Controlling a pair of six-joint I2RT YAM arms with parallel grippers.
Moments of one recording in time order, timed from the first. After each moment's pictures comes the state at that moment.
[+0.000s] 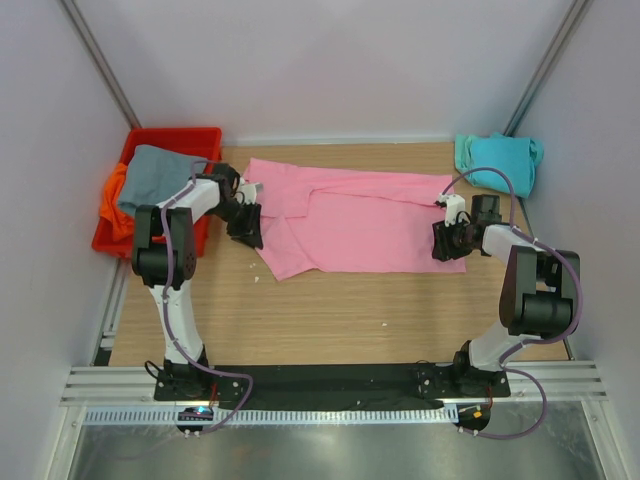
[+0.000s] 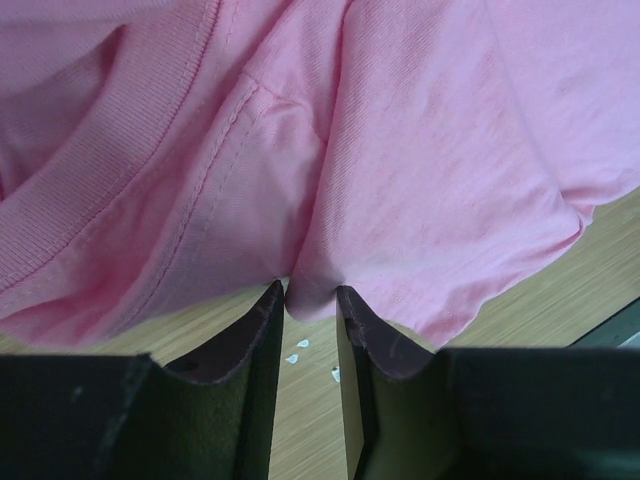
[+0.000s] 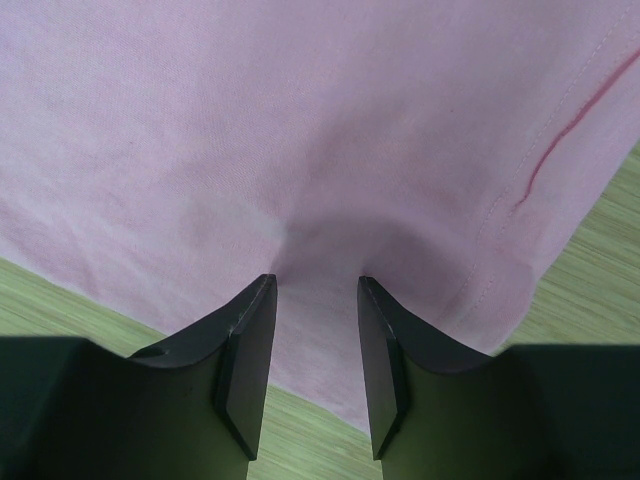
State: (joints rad) left arm -0.10 2.07 1.48 -0.83 0.48 0.08; right arm -0.15 1.61 0.85 -0.30 -0.40 -0.43
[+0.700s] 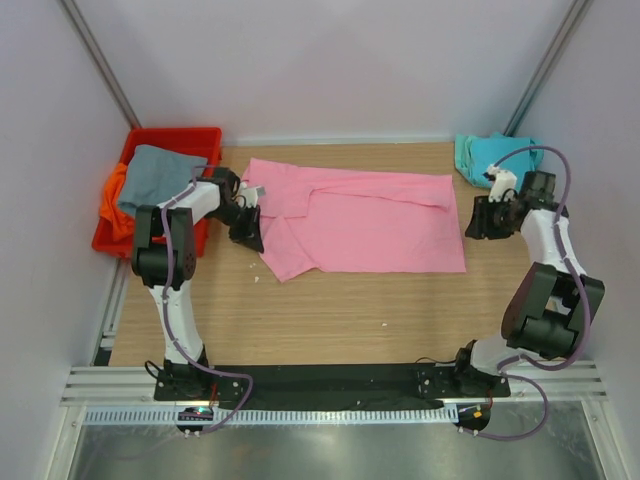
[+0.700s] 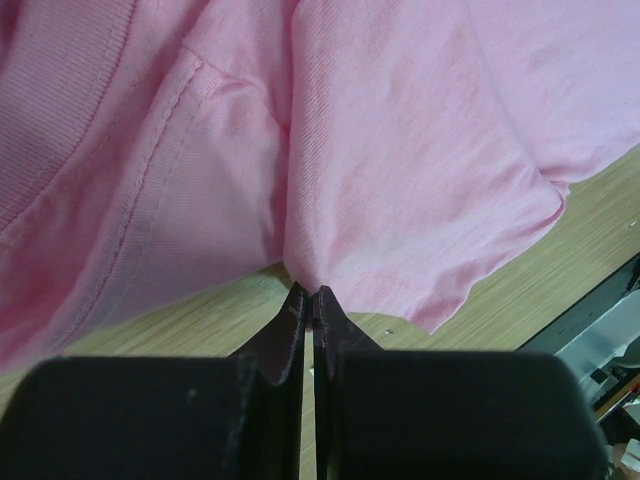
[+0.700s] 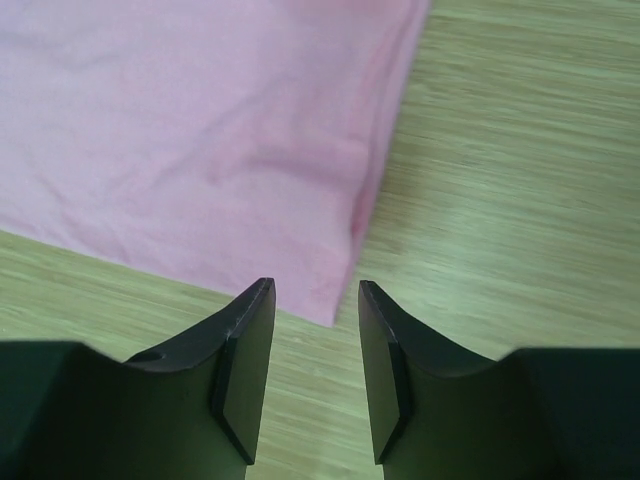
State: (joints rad) left arm -0.10 2.06 1.45 -0.83 0.55 0.09; right arm -0.34 1.51 1.09 -0.62 -0.45 -0.38
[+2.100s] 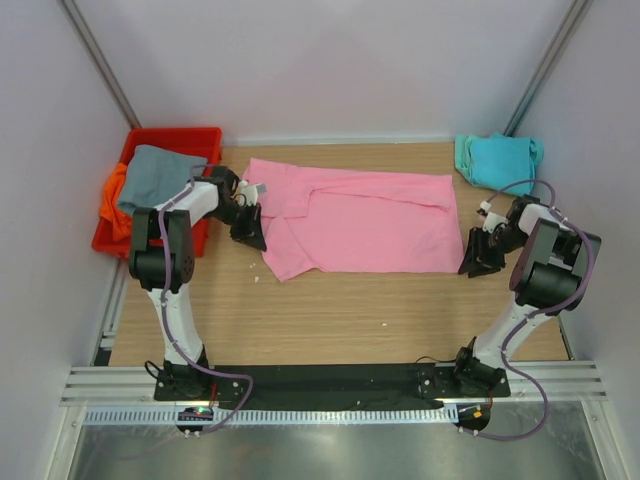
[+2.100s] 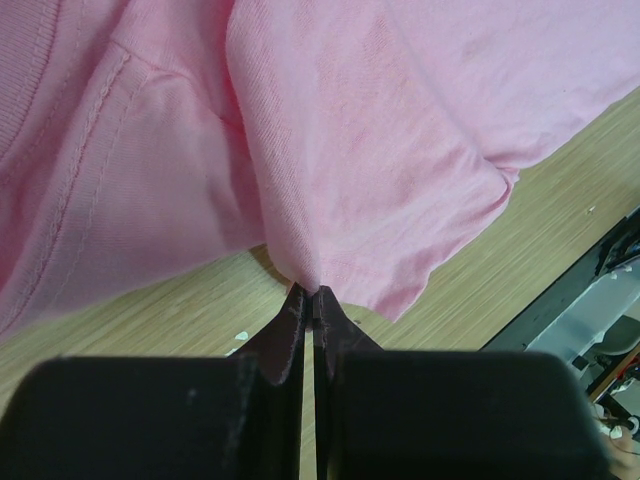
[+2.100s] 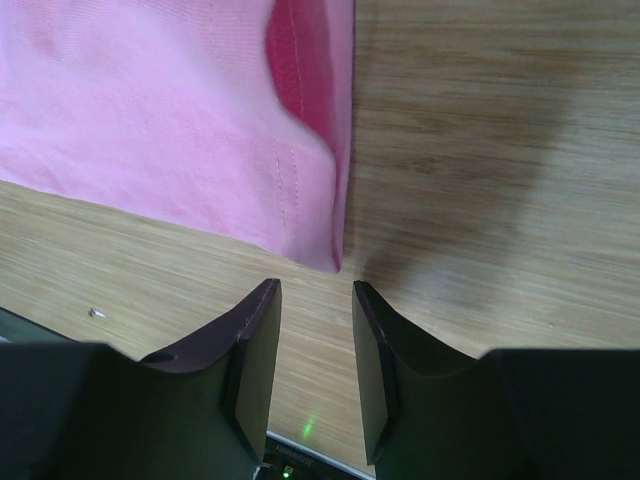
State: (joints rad) left arm -0.10 2.03 1.43 -0.83 0.62 0.09; right arm -0.43 1.83 1.15 -0.89 -0.43 -0.31
